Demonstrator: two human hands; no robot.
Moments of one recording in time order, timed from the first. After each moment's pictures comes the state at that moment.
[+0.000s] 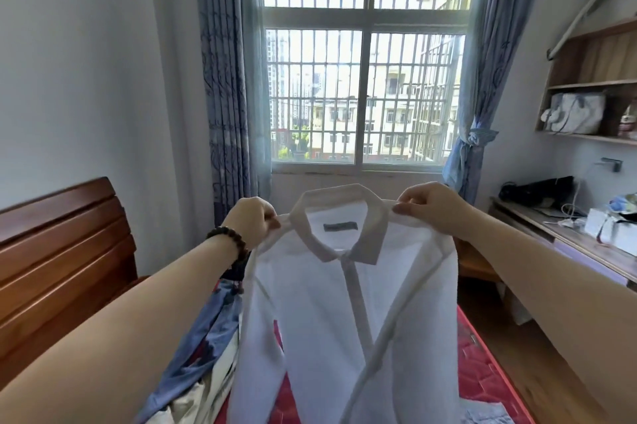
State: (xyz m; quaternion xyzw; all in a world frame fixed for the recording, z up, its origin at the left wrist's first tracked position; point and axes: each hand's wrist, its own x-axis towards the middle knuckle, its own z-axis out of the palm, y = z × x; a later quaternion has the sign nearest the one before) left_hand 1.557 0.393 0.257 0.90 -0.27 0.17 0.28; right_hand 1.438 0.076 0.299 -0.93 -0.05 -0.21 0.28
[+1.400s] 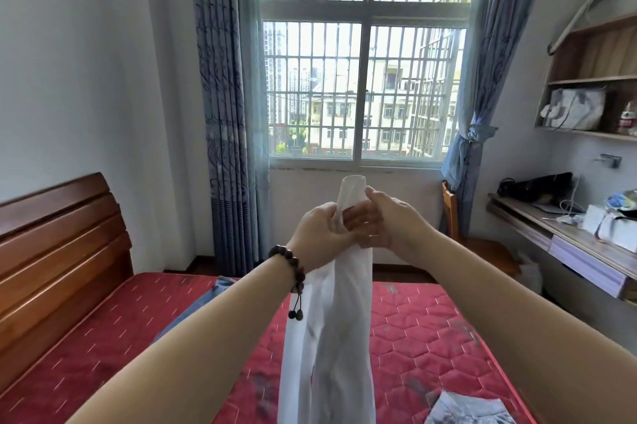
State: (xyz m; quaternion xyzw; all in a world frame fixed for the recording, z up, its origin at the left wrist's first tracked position) left_hand 1.503 0.304 0.246 0.78 -0.33 0.03 0.53; right_hand 1.443 0.164 0.280 -0.74 -0.01 -0.06 0.67
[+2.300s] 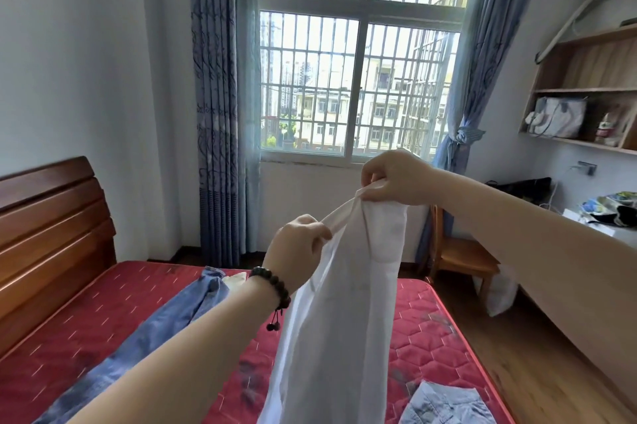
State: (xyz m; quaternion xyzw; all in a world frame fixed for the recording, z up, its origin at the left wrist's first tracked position) left_hand 1.491 0.338 0.206 0.81 -0.36 0.25 0.39; right_hand 1.445 0.147 0.344 -0.98 -0.12 -0.17 0.06
